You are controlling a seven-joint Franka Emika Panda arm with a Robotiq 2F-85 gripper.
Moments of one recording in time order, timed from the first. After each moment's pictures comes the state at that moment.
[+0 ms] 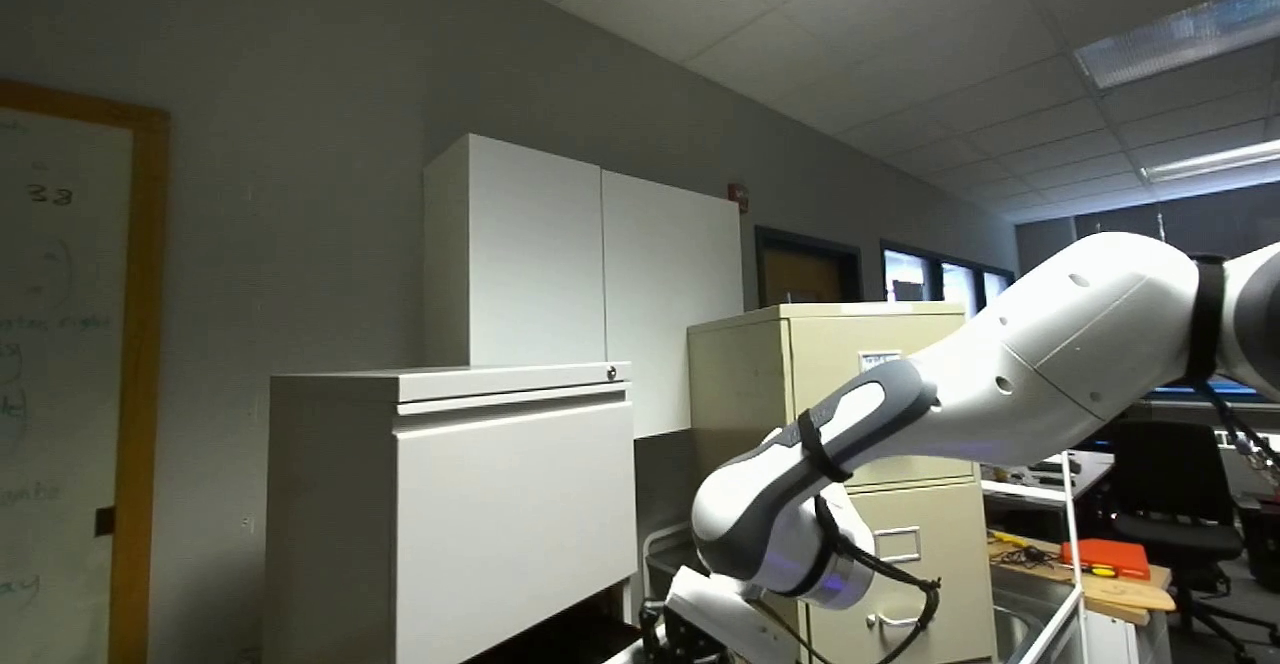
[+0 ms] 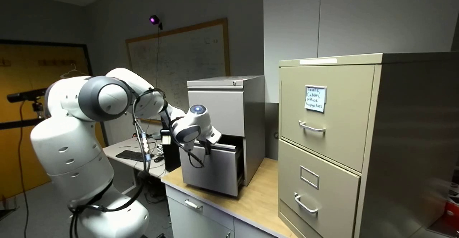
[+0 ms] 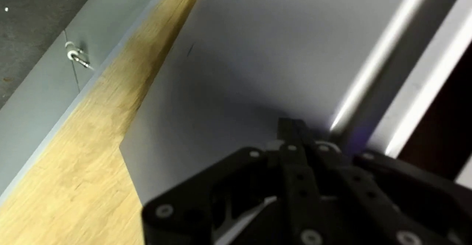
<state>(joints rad) 0.09 -0.22 0.06 -2.51 0.66 2.78 0.45</state>
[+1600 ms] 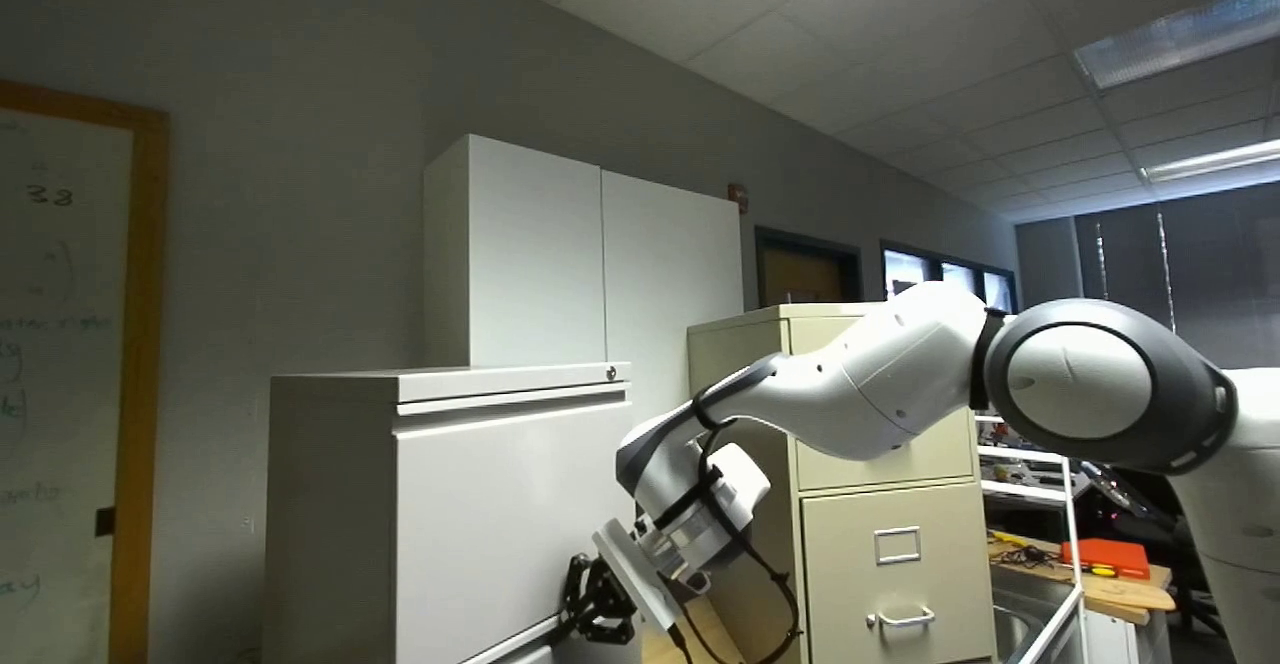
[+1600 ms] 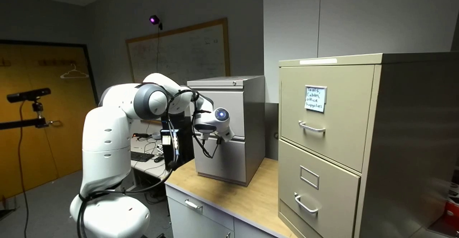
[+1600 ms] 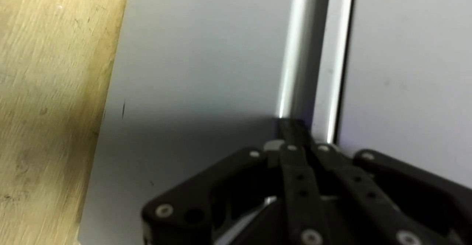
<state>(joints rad) 0.13 0.17 0.00 -2.04 1.26 2.68 0.16</state>
